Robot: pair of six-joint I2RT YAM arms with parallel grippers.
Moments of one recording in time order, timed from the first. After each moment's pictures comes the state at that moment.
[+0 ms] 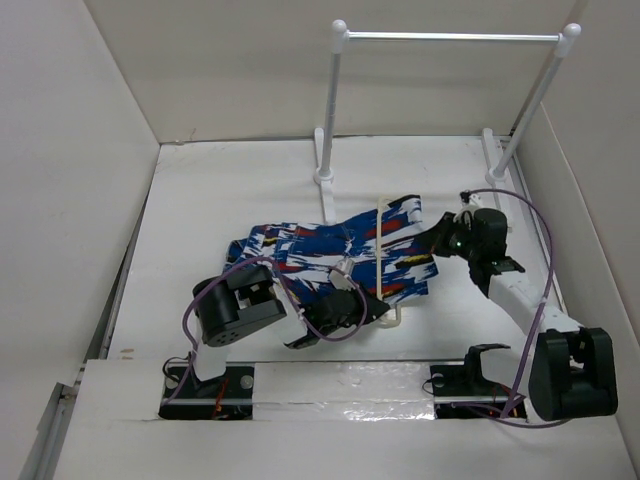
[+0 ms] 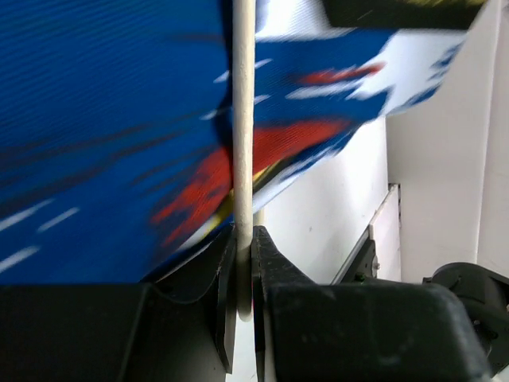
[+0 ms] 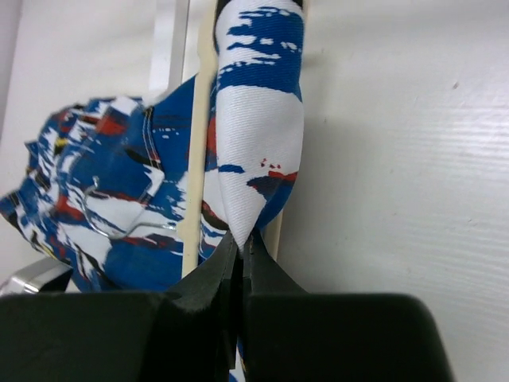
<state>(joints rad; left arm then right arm) -1.20 1.89 0.57 0.94 -0.24 -1.22 0.09 1.14 0.52 0.15 -0.40 0.46</state>
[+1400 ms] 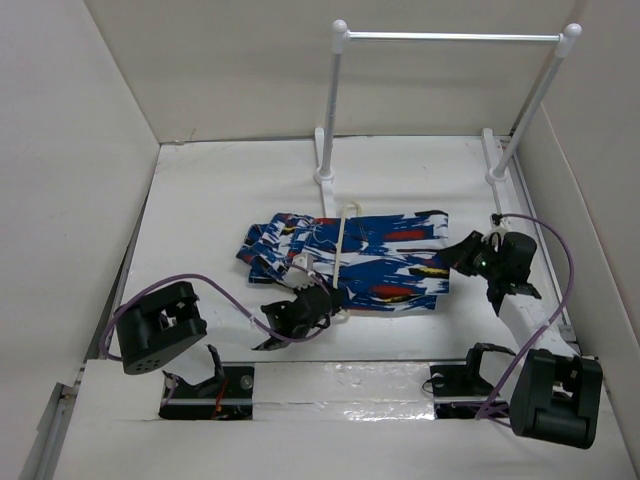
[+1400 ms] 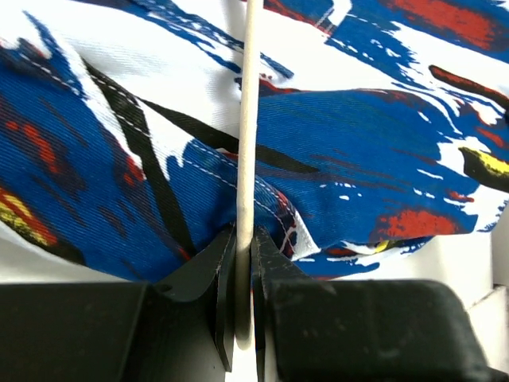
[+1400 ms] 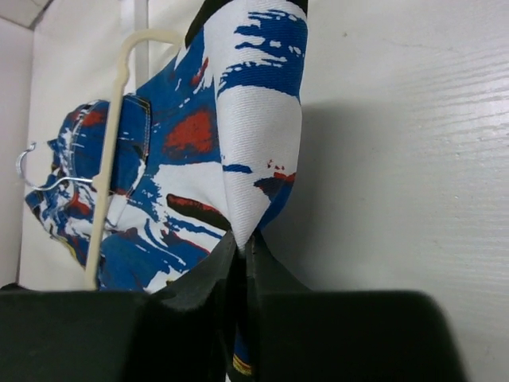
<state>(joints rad) -1.15 1.44 0.40 0.46 -0.56 -1.17 -0.22 1.00 0.37 0.13 -0.59 0.49</state>
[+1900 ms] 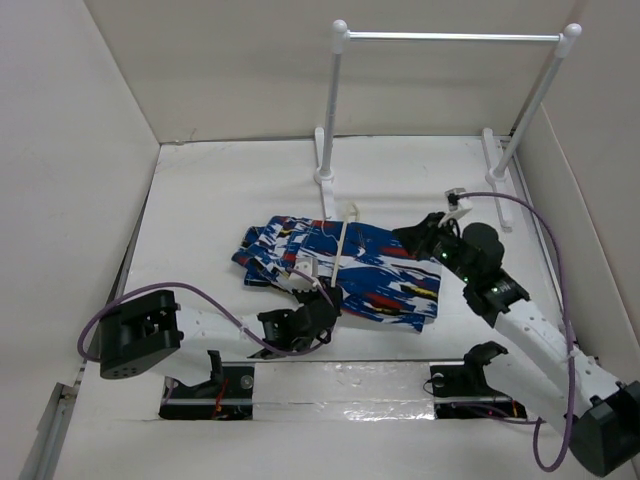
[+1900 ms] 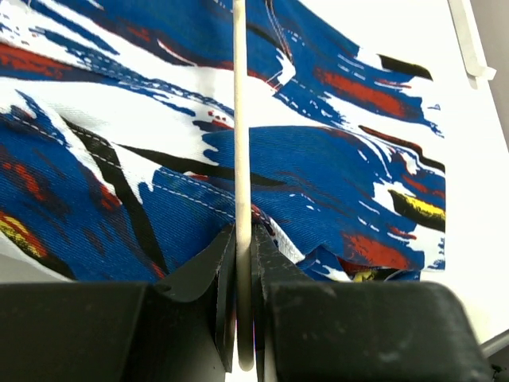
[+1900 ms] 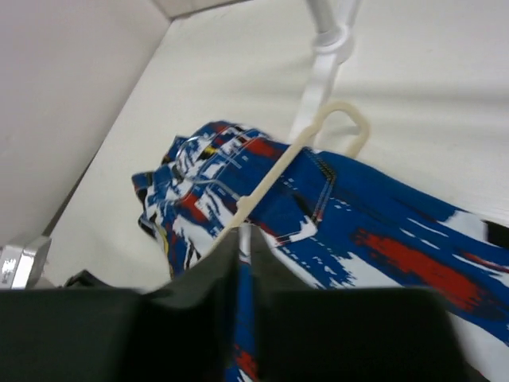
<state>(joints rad) -1.31 1.34 0.45 0.35 -0.84 -1.00 0.37 0.81 0.58 0.08 -0.23 0.49</state>
